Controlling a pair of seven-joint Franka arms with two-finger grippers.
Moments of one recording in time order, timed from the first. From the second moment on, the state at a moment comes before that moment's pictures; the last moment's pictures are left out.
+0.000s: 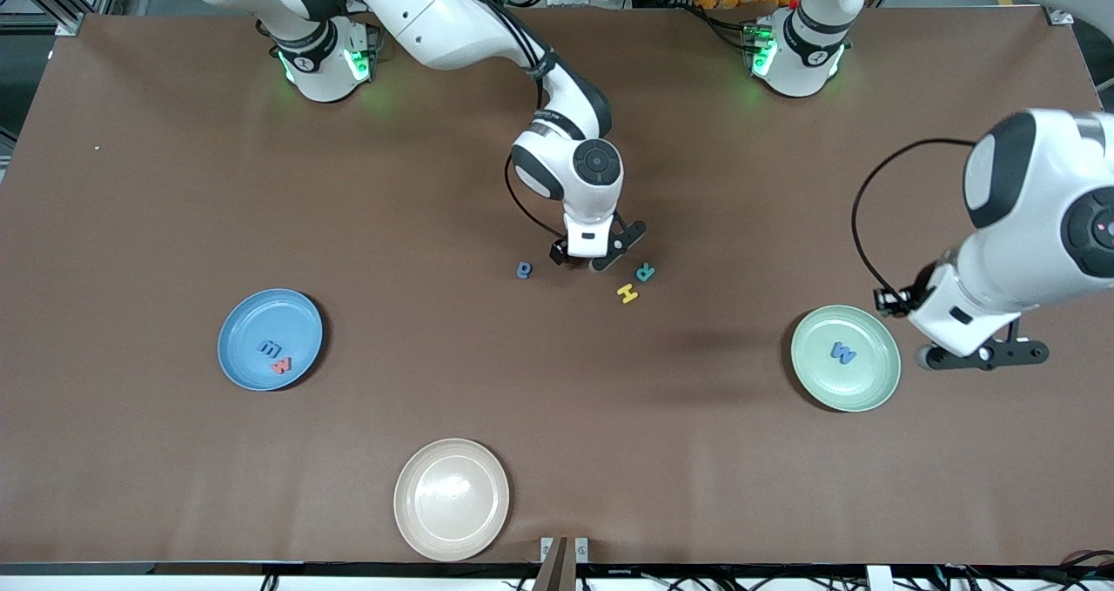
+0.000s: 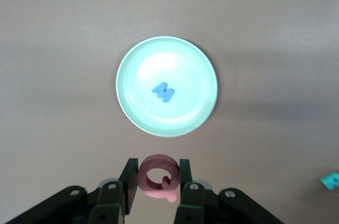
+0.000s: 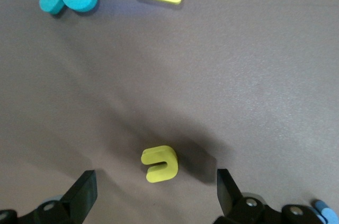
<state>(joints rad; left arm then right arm) 0.08 0.40 -0.21 -1.49 0.18 1.79 -0.22 0.91 0.87 0.00 -1.40 0.02 2.21 0.16</state>
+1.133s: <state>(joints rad) 0.19 0.67 -0.21 -1.61 0.18 2.14 -0.21 0.91 0.86 0.00 -1.43 -0.02 2.25 0.16</state>
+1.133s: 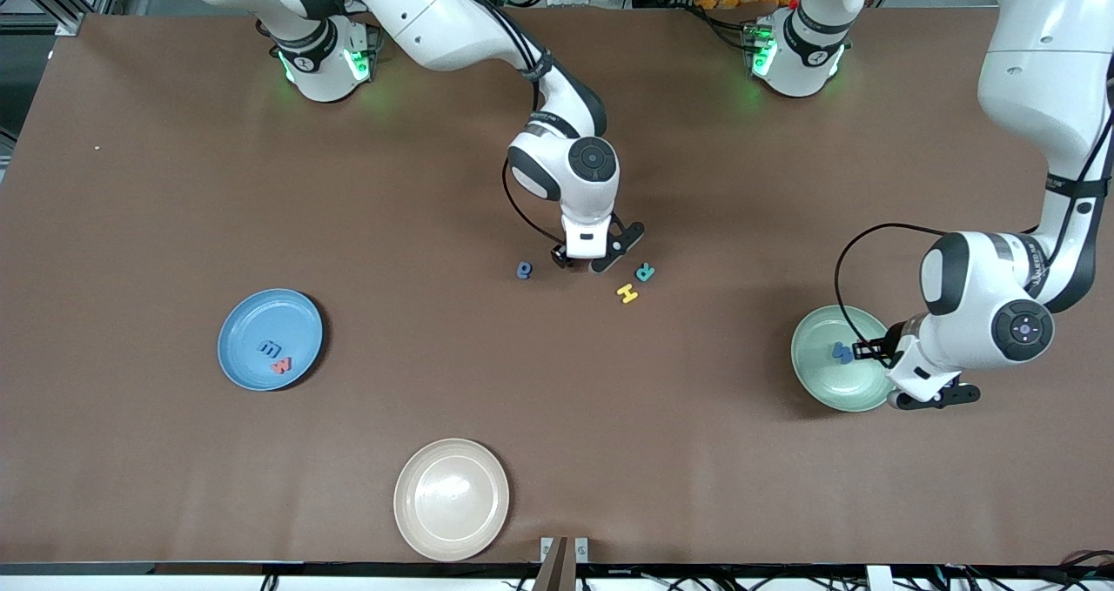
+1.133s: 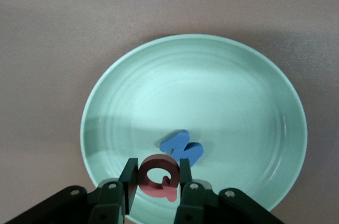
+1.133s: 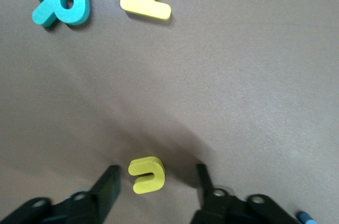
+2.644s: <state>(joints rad) -0.05 0.50 -0.26 -1.58 0.18 2.07 -0.21 0.46 0.74 -0.02 -1.41 -0.02 2.20 0.17</state>
